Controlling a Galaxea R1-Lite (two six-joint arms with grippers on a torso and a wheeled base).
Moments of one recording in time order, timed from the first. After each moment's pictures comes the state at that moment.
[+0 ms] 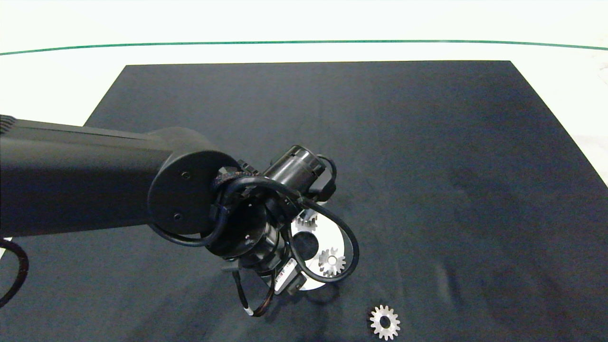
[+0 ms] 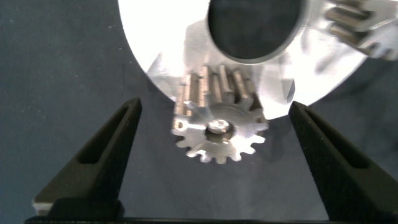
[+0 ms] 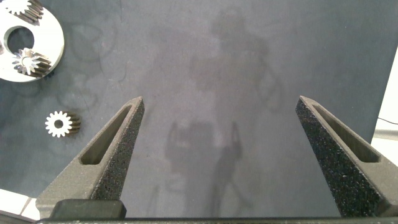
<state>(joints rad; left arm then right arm) -0.84 1.88 -1.49 0.73 0.35 0.04 0.21 0.91 -1.08 0.54 -0.05 -0.18</state>
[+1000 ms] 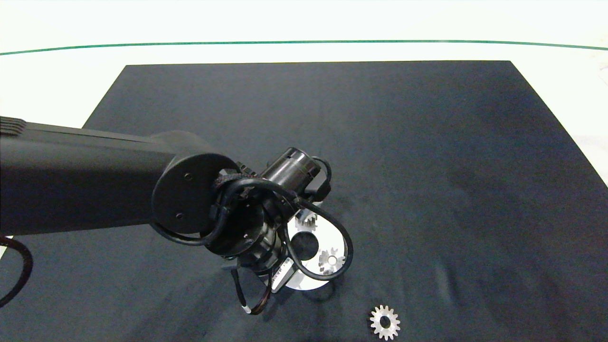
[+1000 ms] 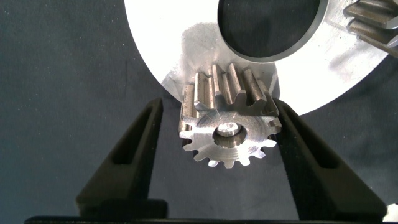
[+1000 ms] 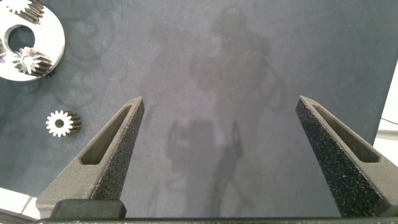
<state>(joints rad) -0.82 1.88 -1.47 0.72 0.35 0.04 0.21 0.92 -1.08 0.54 -0.05 -0.18</state>
